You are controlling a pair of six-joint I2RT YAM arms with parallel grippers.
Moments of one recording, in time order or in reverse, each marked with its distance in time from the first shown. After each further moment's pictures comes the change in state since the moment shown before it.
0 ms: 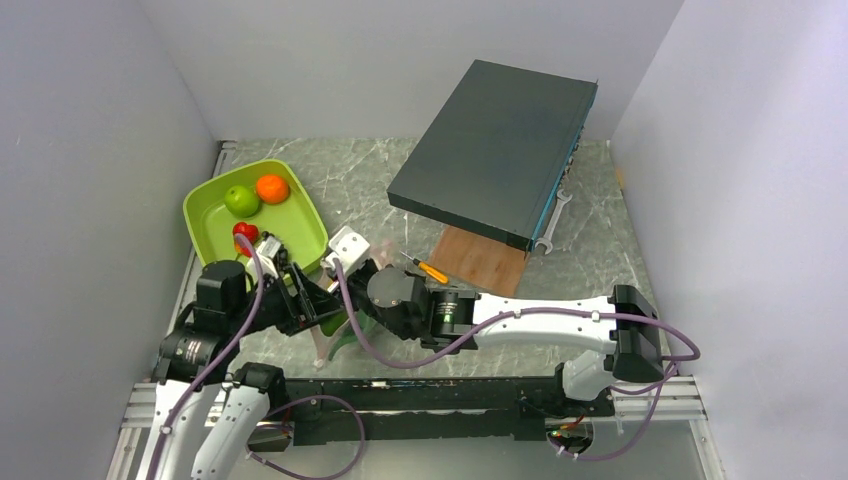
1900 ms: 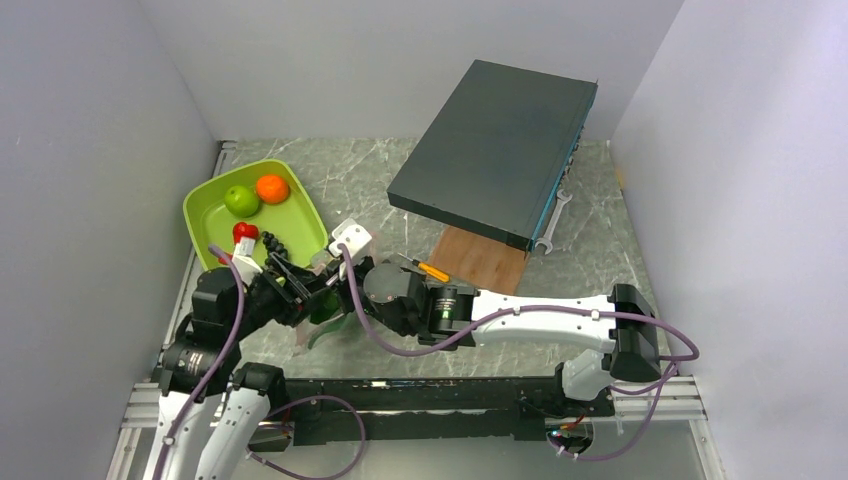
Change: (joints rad) left arm -0.001 -0.082 -0.071 0.172 -0.205 -0.299; right arm -0.005 0.016 0.050 -0.073 -0.062 0.190
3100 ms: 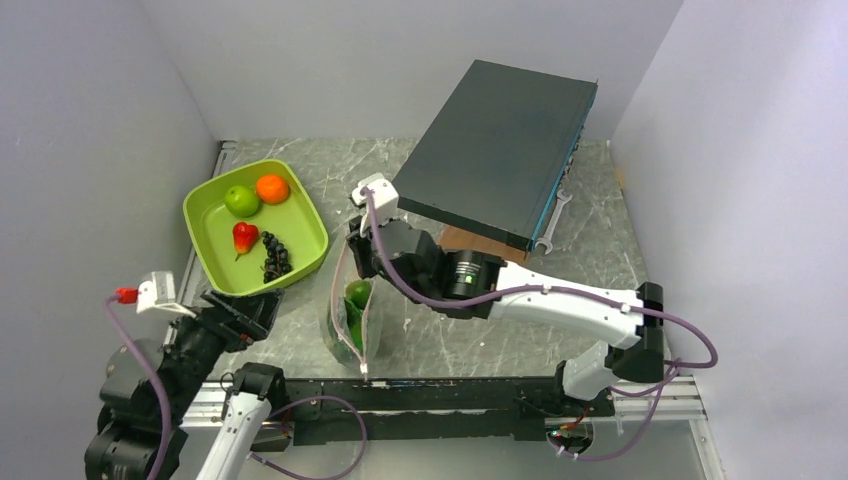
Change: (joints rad) left arm 0.001 -0.184 0.428 -0.283 -0.357 0.382; right arm -0.091 -0.045 0.254 -0.386 0.072 0.142
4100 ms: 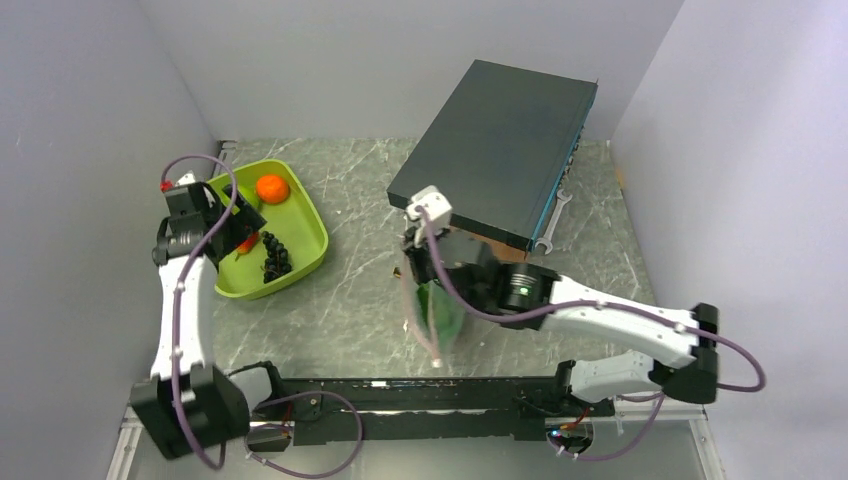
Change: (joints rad) left arm 0.456 0.835 -0.145 0.387 0.007 0.260; right arm -0.071 -0.321 -0.348 -0.018 0.034 -0.120
